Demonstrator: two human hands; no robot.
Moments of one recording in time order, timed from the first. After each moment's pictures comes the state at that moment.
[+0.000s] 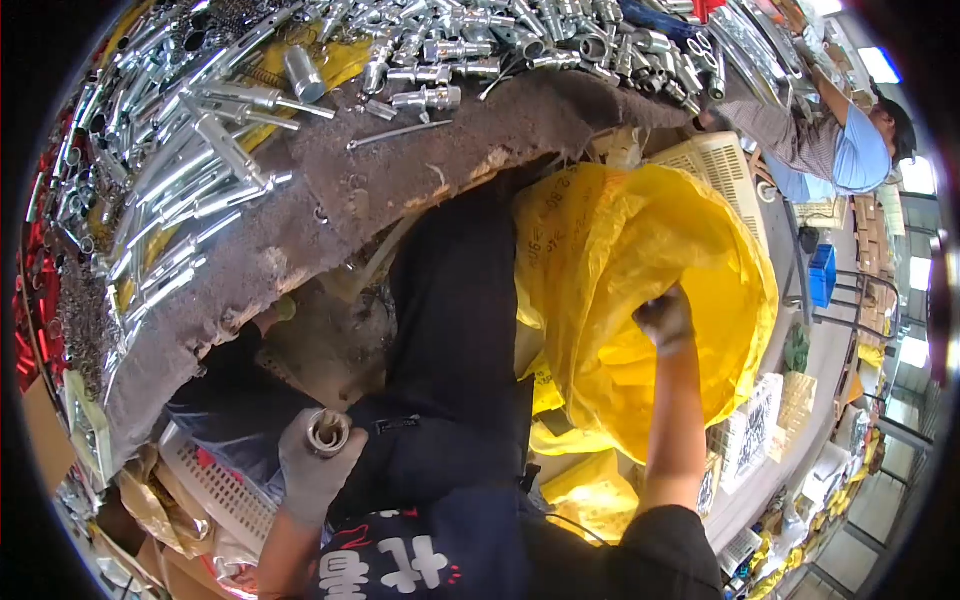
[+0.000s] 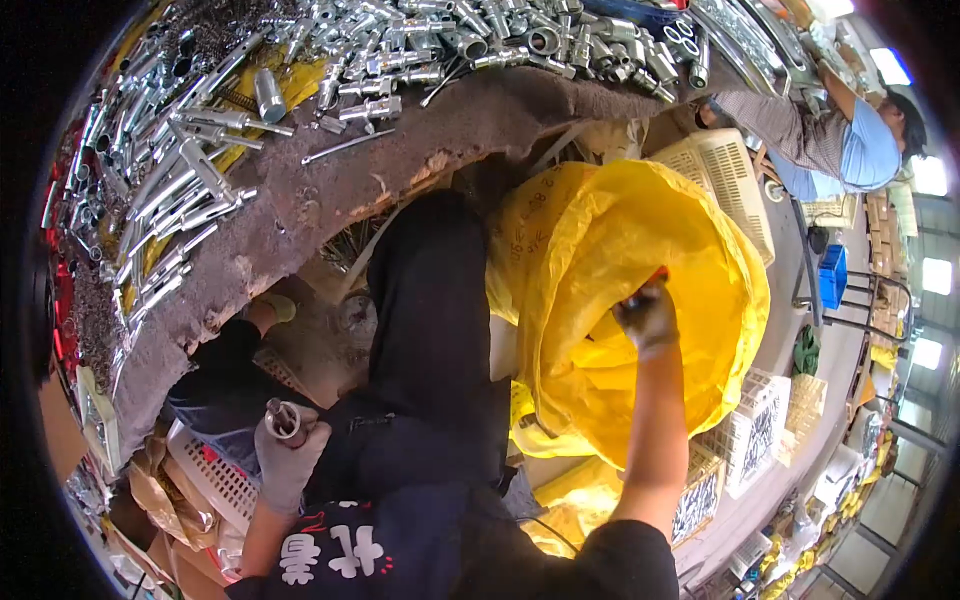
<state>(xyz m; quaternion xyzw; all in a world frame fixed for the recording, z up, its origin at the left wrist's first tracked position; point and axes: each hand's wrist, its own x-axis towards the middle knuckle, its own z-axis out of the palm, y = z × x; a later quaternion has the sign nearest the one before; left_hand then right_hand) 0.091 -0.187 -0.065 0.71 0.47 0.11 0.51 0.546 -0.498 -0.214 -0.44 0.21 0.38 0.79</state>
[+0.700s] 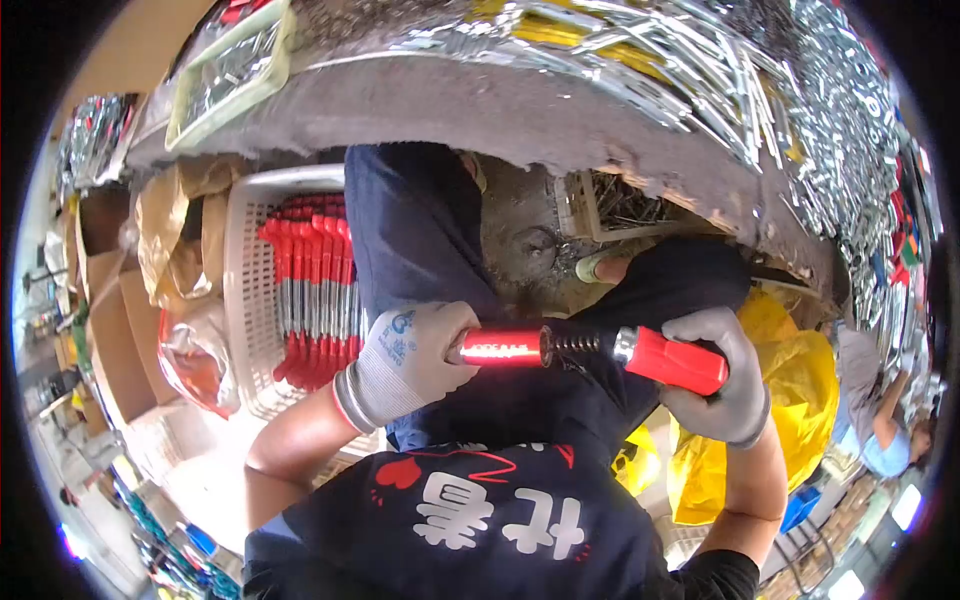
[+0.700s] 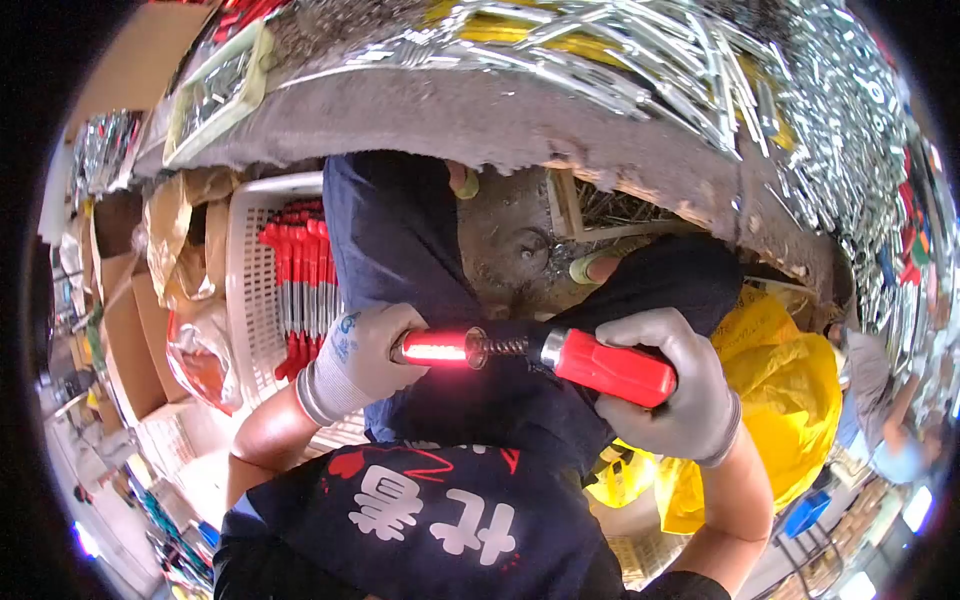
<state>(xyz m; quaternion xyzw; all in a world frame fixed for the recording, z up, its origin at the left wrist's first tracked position) -0.059 -0.171 -0.031 0.79 0.45 0.10 0.40 0.257 -0.213 0.033 -0.53 -0.69 0.41 0.28</state>
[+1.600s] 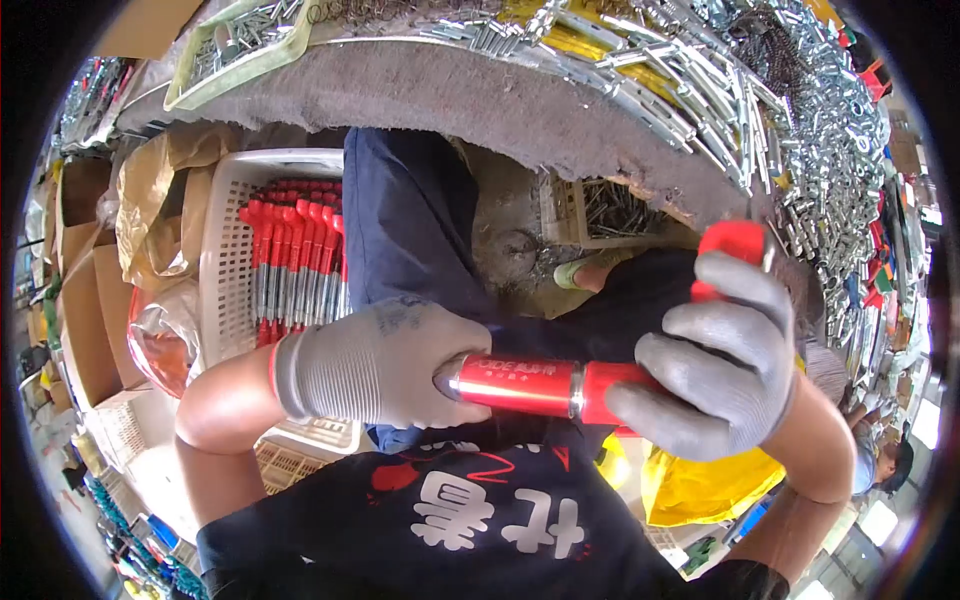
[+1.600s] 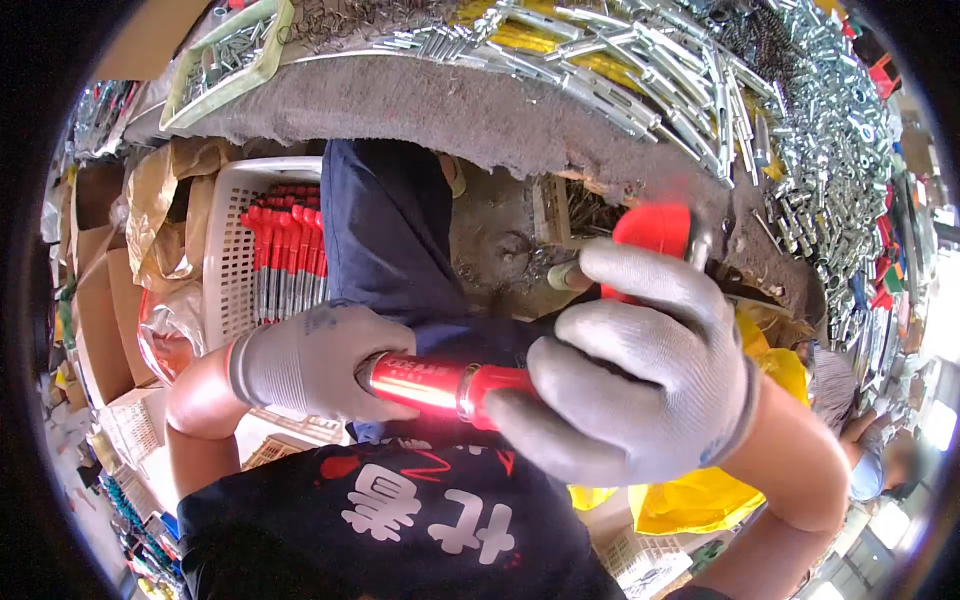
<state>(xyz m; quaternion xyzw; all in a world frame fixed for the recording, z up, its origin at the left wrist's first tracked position) -0.066 -0.129 0.038 0.75 0.30 -0.09 0.58 0.208 -0.153 0.089 -0.19 -0.96 0.00 0.21</state>
